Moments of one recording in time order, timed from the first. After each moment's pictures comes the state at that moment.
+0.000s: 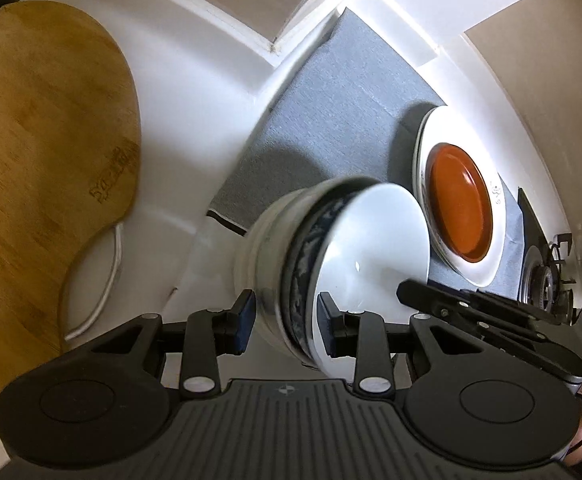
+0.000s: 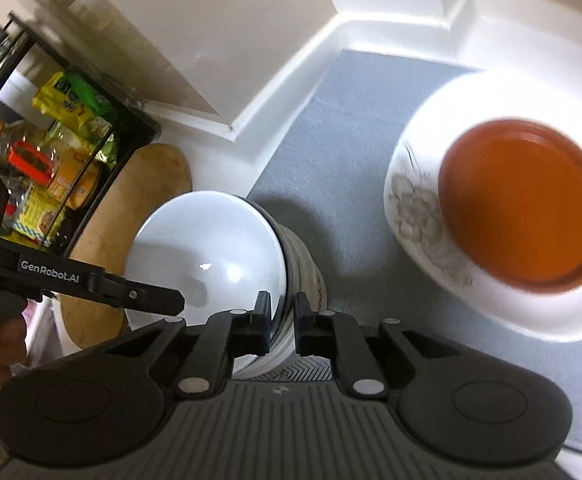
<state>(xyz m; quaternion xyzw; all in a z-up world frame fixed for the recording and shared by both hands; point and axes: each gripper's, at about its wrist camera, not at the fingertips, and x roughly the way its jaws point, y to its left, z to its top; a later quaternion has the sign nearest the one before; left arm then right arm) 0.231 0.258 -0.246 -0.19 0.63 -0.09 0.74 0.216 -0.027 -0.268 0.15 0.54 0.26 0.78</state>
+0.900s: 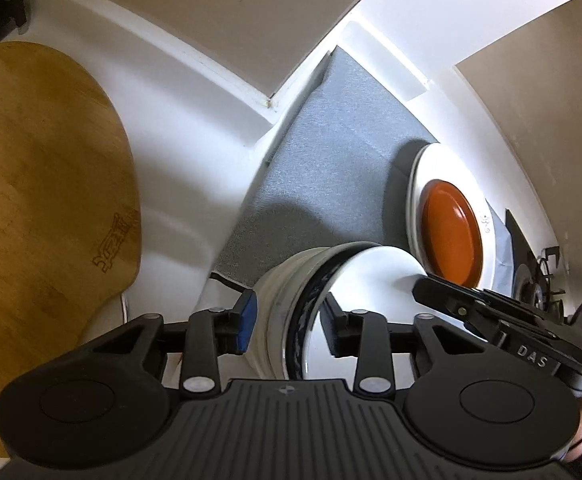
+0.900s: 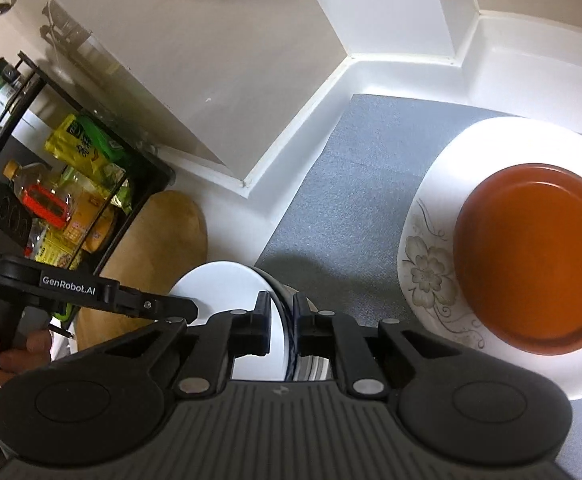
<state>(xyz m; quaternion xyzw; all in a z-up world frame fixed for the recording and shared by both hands) 0.255 0.277 -0.245 -0.19 0.60 -0.11 0.76 0.238 -0.021 -0.256 0.17 0.50 0.27 0.81</state>
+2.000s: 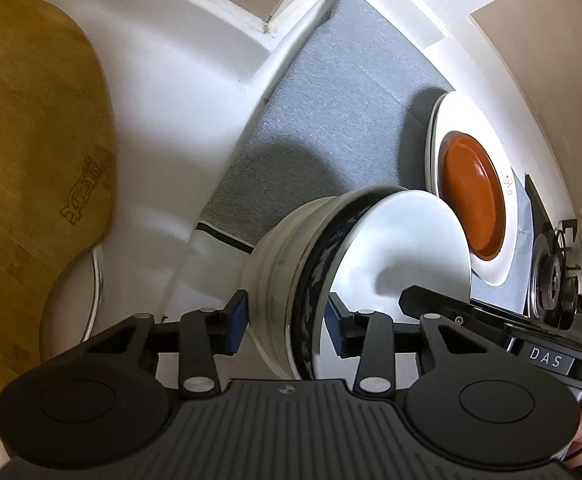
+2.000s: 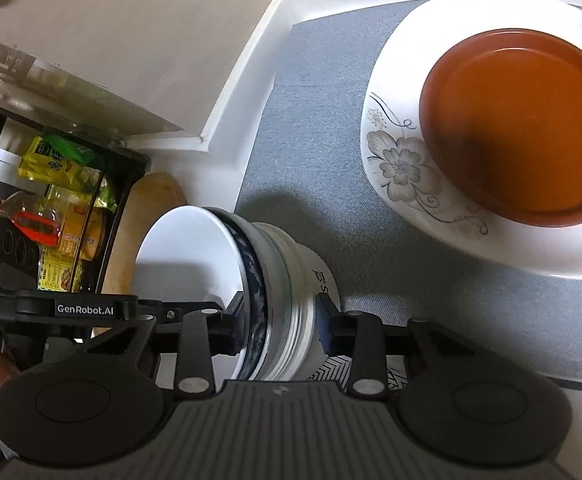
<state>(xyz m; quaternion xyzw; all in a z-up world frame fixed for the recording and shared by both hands) 0.256 0.251 -0.275 -0.18 0.65 -0.11 0.73 0.227 -0.031 -0.303 0.27 0.57 0.23 0.74</state>
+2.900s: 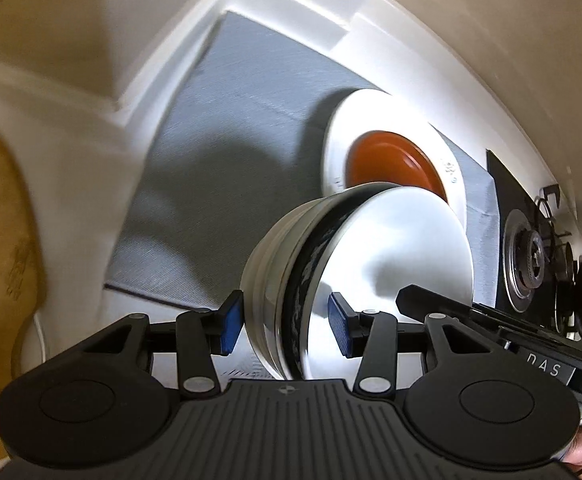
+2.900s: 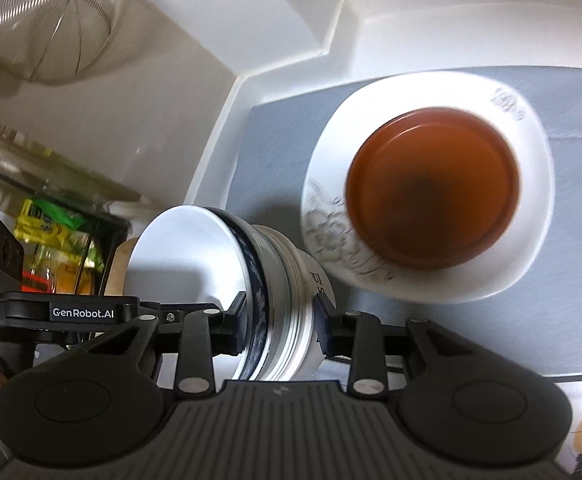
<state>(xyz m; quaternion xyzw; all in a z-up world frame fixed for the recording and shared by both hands) 0.284 0.172 -0.225 -0.11 0.64 -0.16 0.74 0.216 -0.091 -0.252 0.29 0.52 0.15 0.79</state>
